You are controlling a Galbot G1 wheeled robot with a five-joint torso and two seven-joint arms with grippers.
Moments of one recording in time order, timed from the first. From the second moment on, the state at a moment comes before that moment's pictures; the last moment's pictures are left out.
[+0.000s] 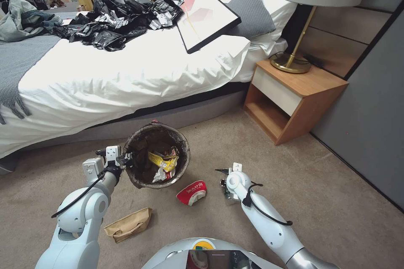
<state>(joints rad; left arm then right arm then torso) 1.48 -1.36 -0.76 -2.20 -0.44 0.72 -0.03 -0.97 1.31 0.03 1.39 1.13 -0.66 0.84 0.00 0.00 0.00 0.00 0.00</state>
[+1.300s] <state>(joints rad) 1.48 -1.37 -0.70 -2.20 -0.44 0.73 -0.06 -0.27 0.83 -0.26 2.21 1.61 -0.72 0.63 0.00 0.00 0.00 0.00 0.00</state>
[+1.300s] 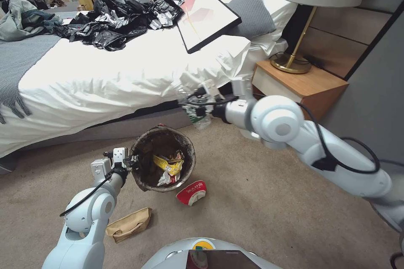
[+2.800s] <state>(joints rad) 1.46 -1.39 -0.74 -2.17 -0.45 0.74 -0.04 -0.21 1.12 -0.72 1.82 1.60 -0.67 0.65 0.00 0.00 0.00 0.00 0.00</state>
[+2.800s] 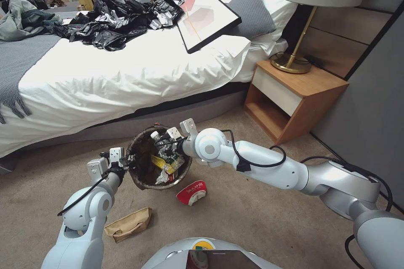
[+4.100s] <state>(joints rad) 1.46 -1.37 -0.74 -2.16 -0.45 0.74 -0.05 -0.77 0.87 0.03 2.01 0.57 -0.25 0.42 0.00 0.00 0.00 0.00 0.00</state>
